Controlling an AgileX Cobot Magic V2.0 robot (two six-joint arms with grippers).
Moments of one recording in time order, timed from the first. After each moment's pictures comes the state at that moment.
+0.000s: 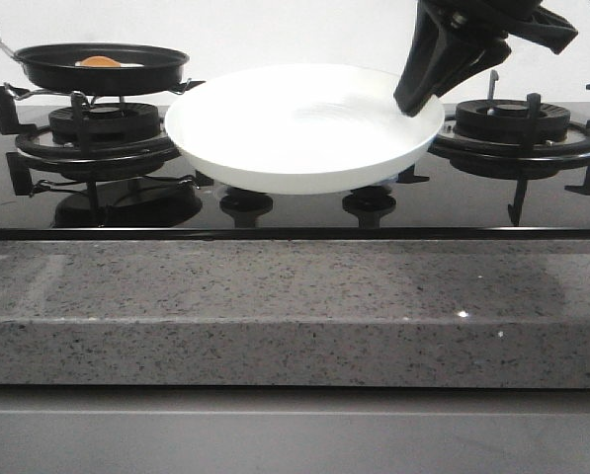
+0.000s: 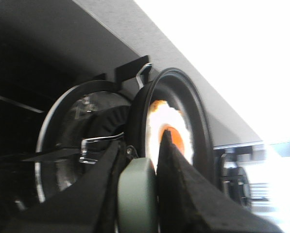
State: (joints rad) left arm 0.35 1.90 -1.54 -1.28 1.03 0.58; right arm 0.30 1.60 -1.33 0.39 0.77 -0.16
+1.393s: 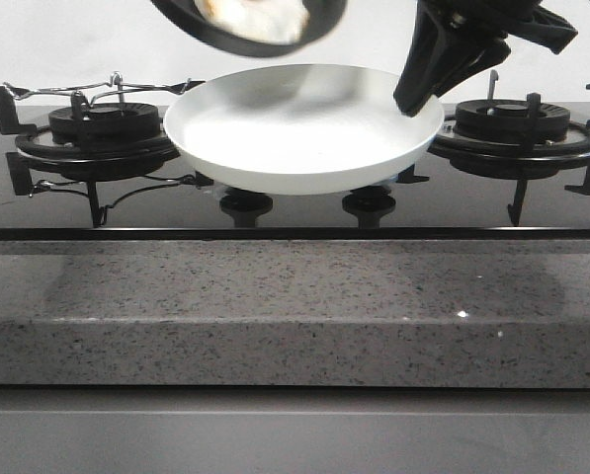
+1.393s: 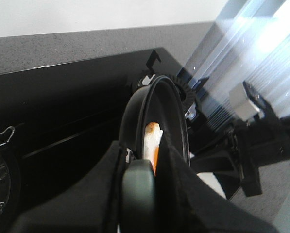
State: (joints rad) left arm -0.08 1.49 -1.54 -1.01 1.00 0.75; right arm 0.30 1.60 -1.33 0.39 0.77 -0.16
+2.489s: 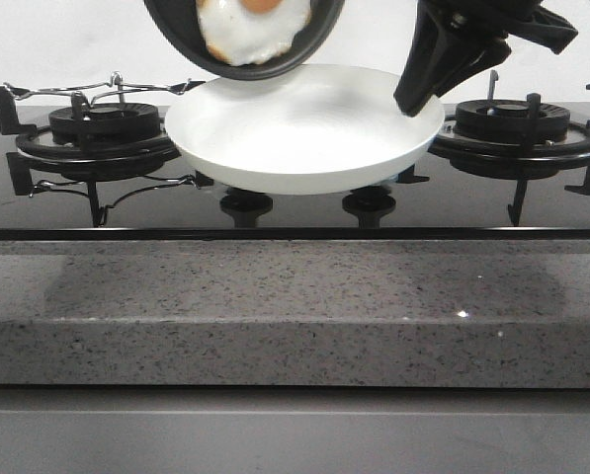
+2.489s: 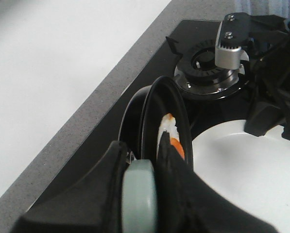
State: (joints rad) left arm -0.50 1.37 -1.53 -0.33 0.69 0.82; right arm 0.30 1.60 -1.33 0.39 0.77 -0.16
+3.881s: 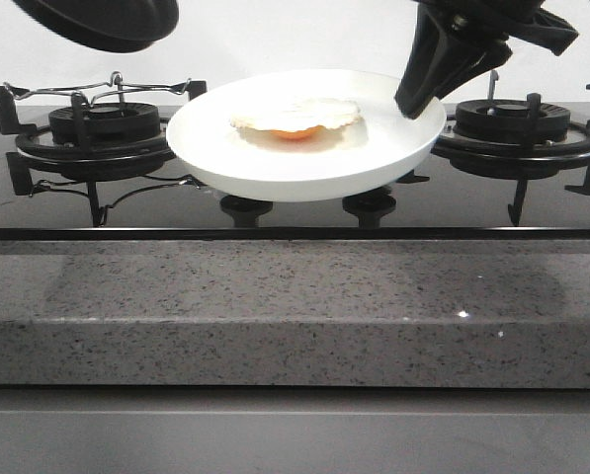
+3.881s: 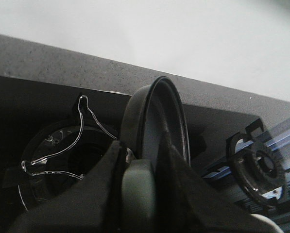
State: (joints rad) left arm 0.27 1.55 -1.53 -1.07 0.95 0.62; right arm 0.30 1.60 -1.33 0.39 0.78 -0.16
